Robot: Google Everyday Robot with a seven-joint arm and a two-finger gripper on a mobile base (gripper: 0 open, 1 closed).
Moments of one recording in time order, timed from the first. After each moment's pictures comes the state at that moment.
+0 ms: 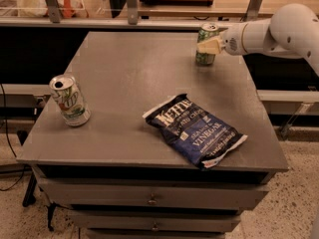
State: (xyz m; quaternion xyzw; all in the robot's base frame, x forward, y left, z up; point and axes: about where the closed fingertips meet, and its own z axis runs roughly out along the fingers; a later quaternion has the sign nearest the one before) arm 0.772 -0.190 0.888 -0.30 0.79 0.15 0.51
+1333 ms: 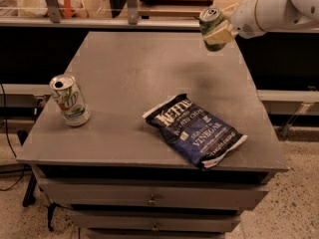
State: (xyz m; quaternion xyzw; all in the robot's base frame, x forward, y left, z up) arm 0.727 -0.184 0.958 -0.49 0.71 0.03 0.50
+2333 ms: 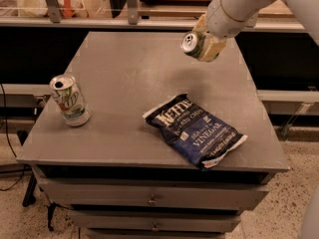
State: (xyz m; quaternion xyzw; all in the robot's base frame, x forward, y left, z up) arm 0.682 -0.142 0.928 -0.76 0.58 -0.09 0.28
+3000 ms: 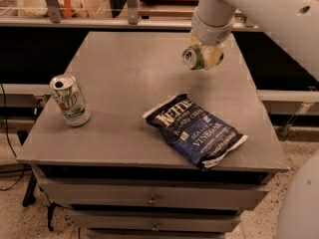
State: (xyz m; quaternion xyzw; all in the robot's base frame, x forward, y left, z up) arm 0.673 -0.147 0.900 -0.84 0.50 -0.17 0.11
